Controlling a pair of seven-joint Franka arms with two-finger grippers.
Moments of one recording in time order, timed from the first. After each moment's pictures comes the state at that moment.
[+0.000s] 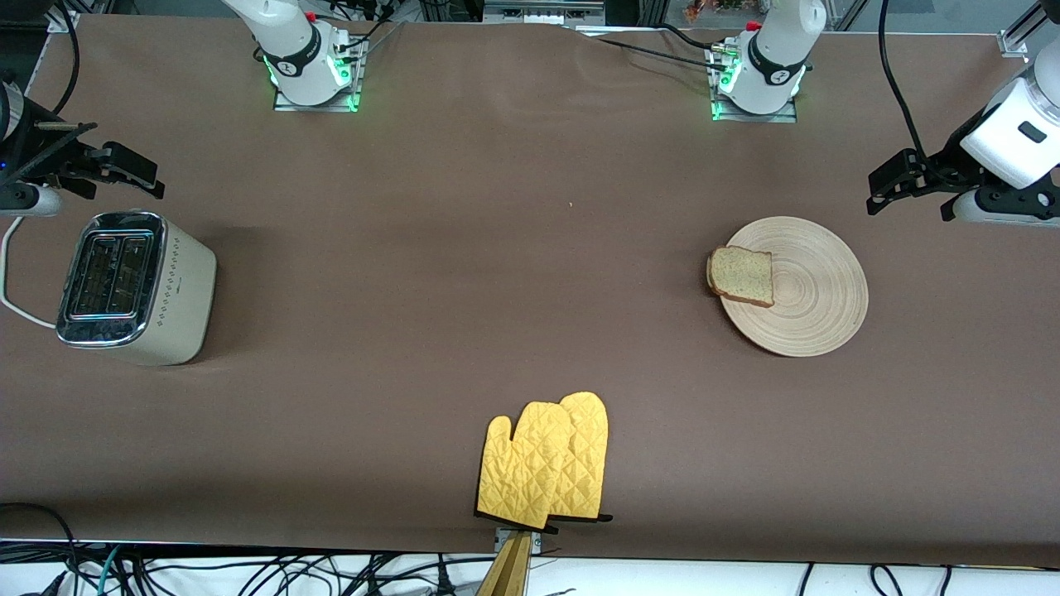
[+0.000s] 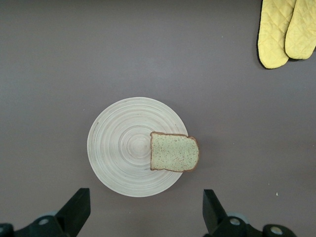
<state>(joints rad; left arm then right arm) 0.09 -0.01 -0.16 -1.61 -0.02 1.61 -0.03 -0.01 -0.03 0.00 -1.67 0.04 1.58 -0.01</state>
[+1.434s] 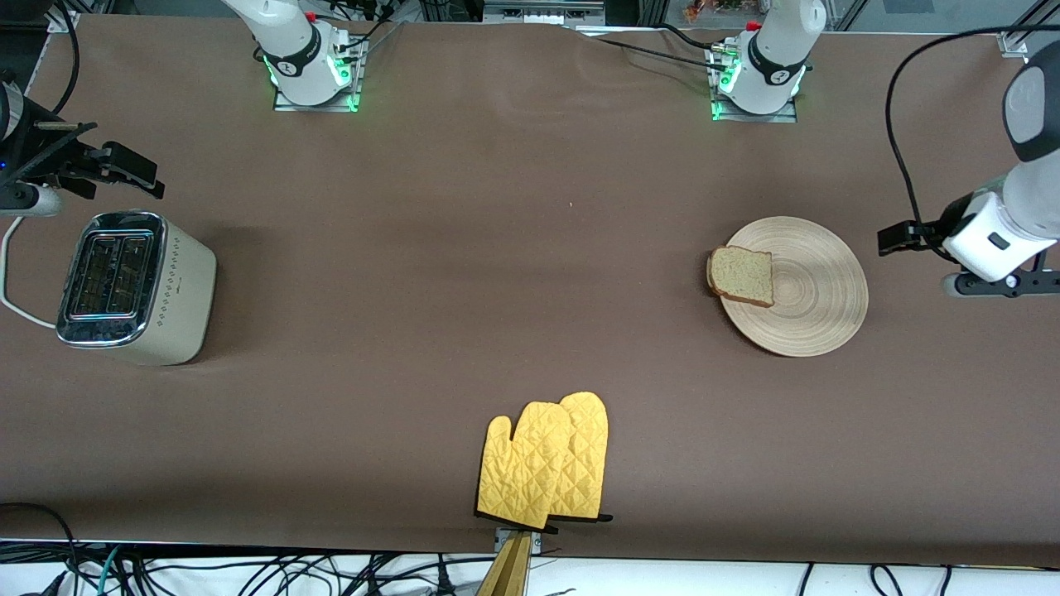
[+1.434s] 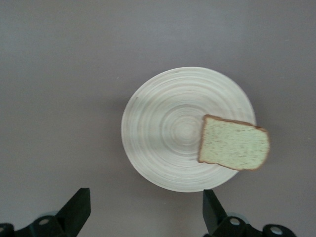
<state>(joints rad) 0.12 0.13 -0.03 -1.75 0.06 1.70 0.03 -0.01 -0.03 0.00 -1.67 0.04 1.58 -0.01</state>
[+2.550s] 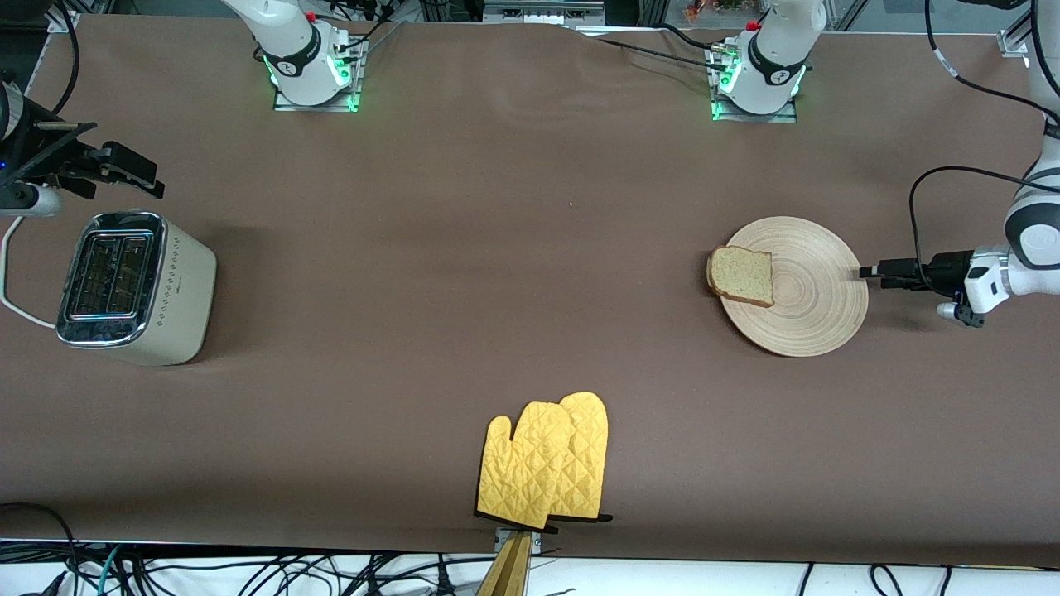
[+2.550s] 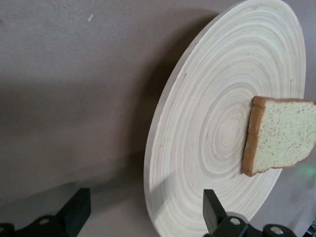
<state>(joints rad) 0.43 0.63 0.08 -1.82 -0.51 1.86 0.85 -0.01 -0.03 0.00 -1.67 0.04 1.58 -0.01</state>
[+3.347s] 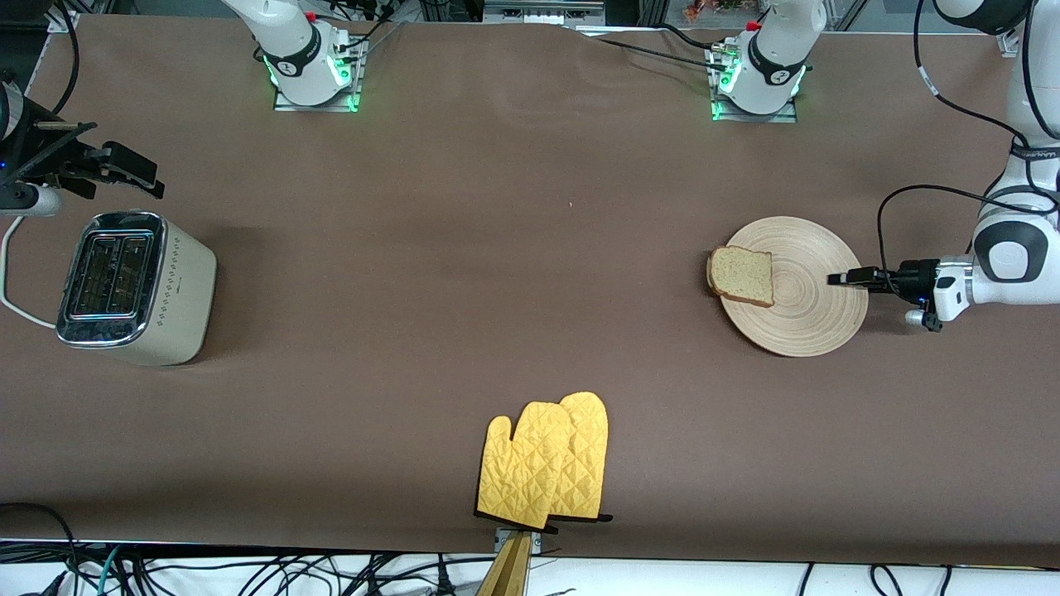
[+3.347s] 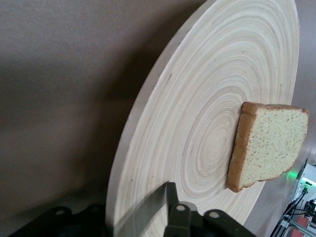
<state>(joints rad) 0.42 0.69 0.06 -1.82 -0.58 1.82 0.85 -0.01 -0.03 0.00 -1.67 0.04 1.58 -0.01</state>
